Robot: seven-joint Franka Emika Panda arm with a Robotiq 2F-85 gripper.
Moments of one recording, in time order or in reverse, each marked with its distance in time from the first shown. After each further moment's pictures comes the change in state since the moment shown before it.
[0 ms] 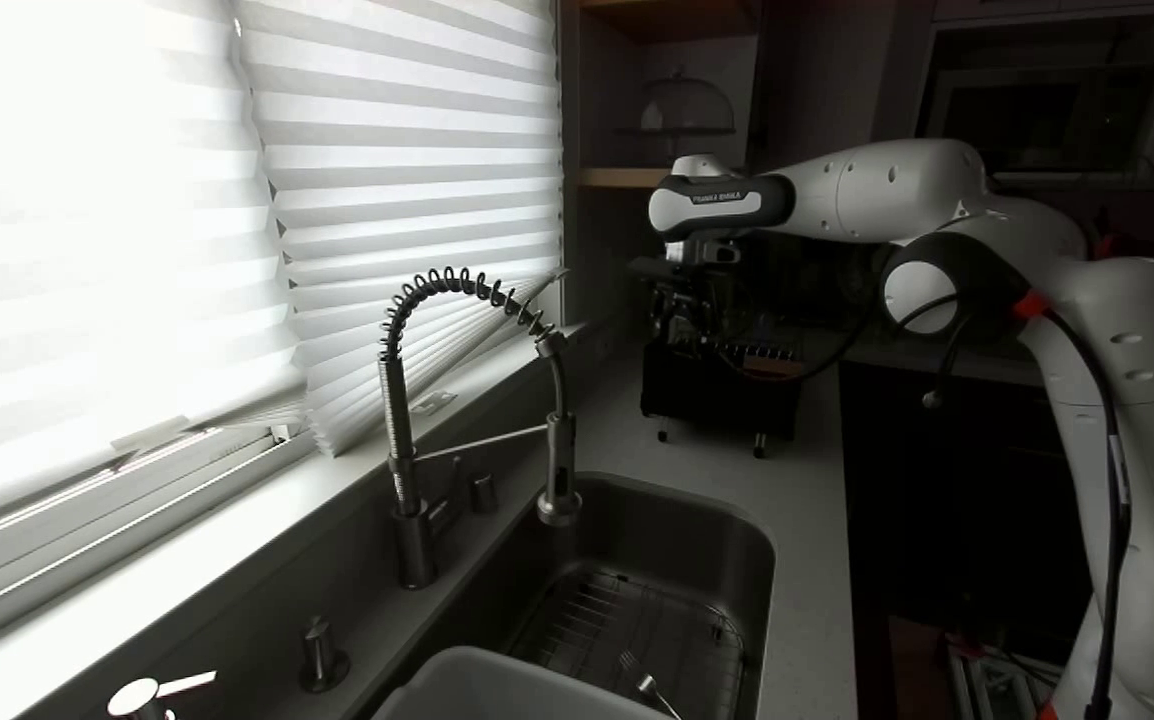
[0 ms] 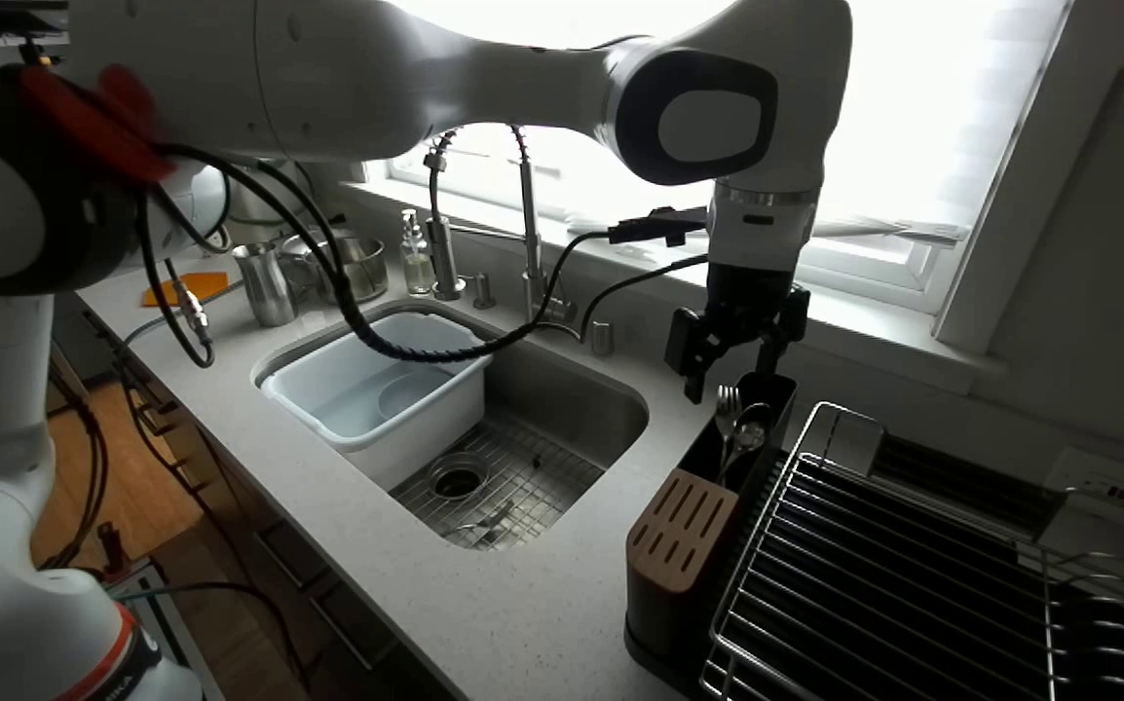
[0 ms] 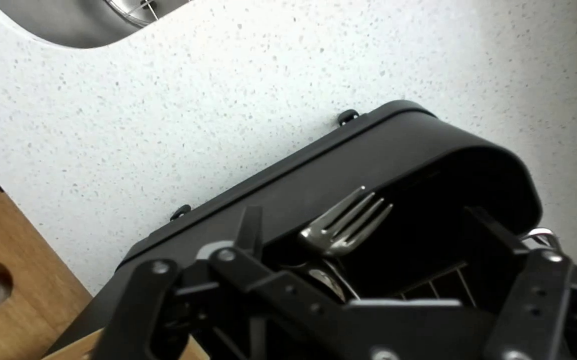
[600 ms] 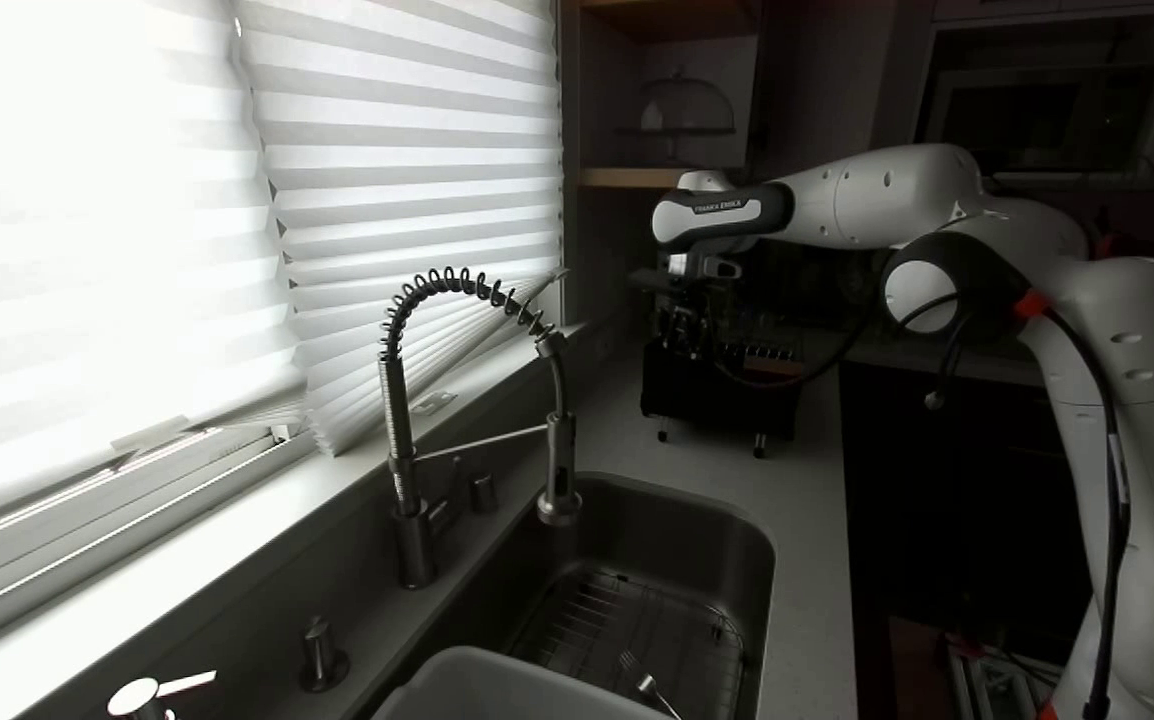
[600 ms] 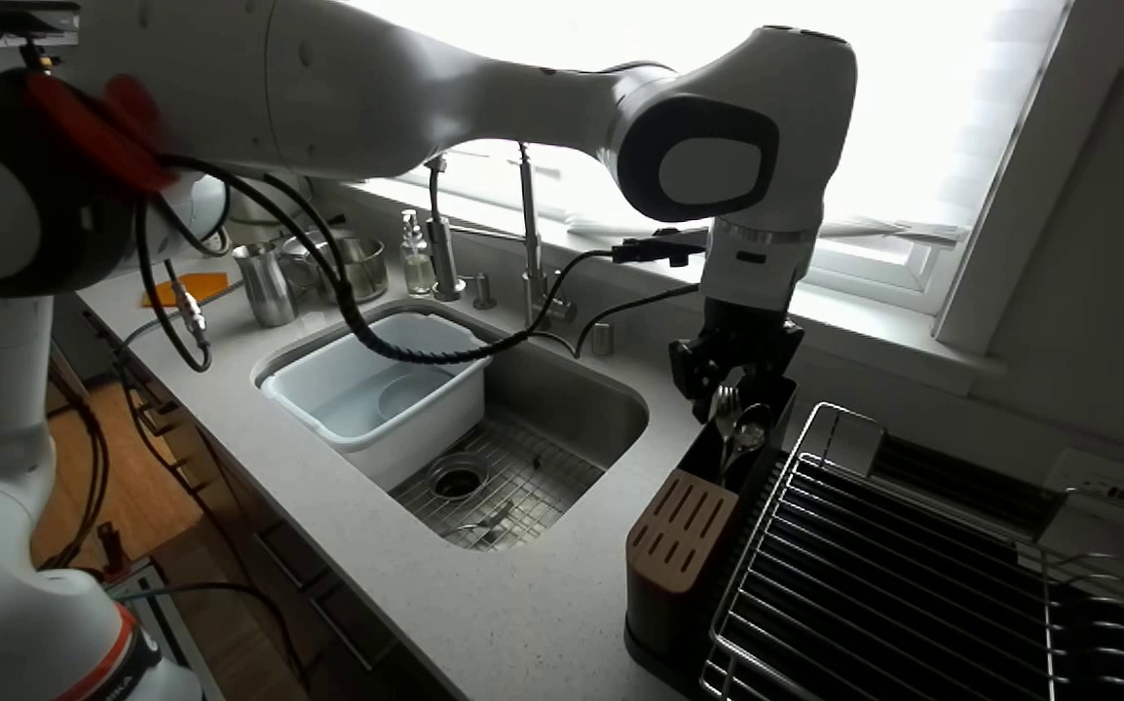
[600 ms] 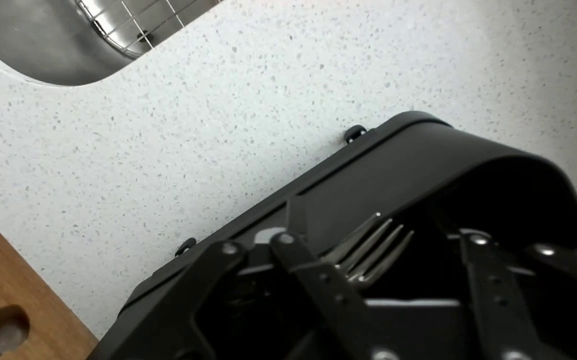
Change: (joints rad) arm -0.008 -0.001 0.000 -0.062 0.051 0.047 0.049
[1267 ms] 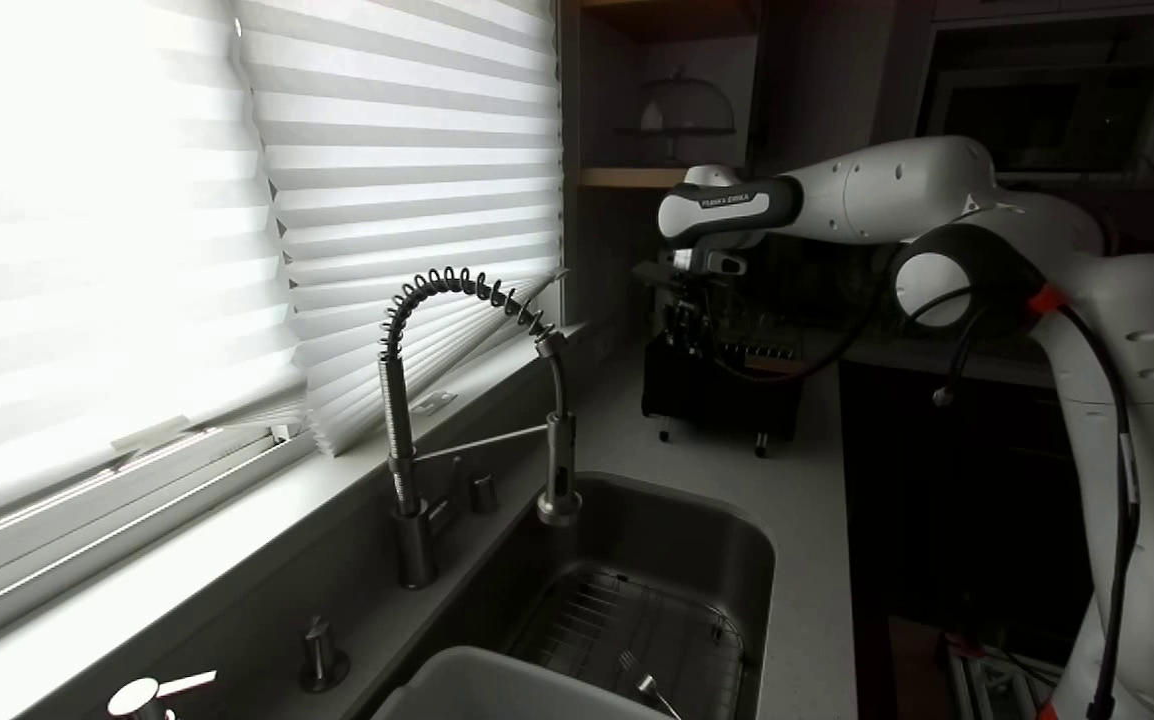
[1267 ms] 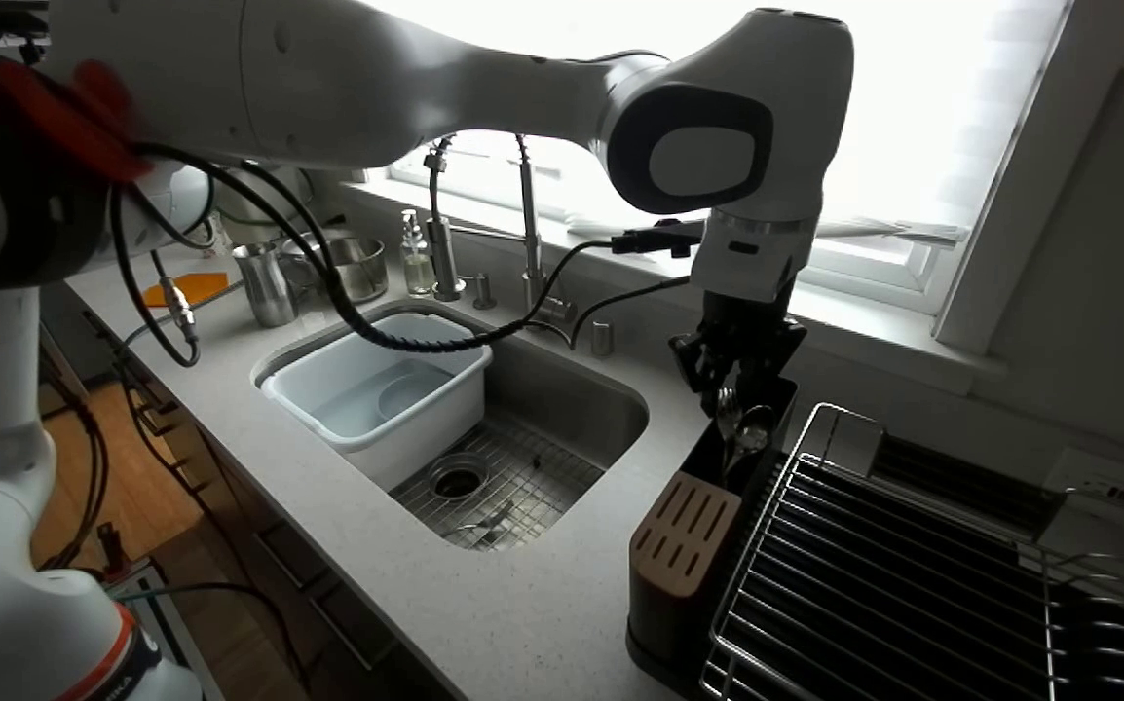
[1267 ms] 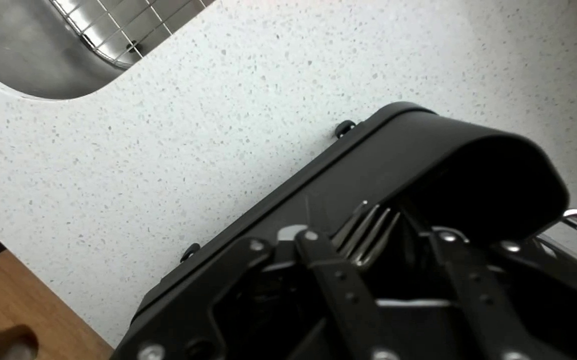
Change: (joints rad) arm 0.001 -0.035 -0.003 -0.032 -0.001 0.027 0.059
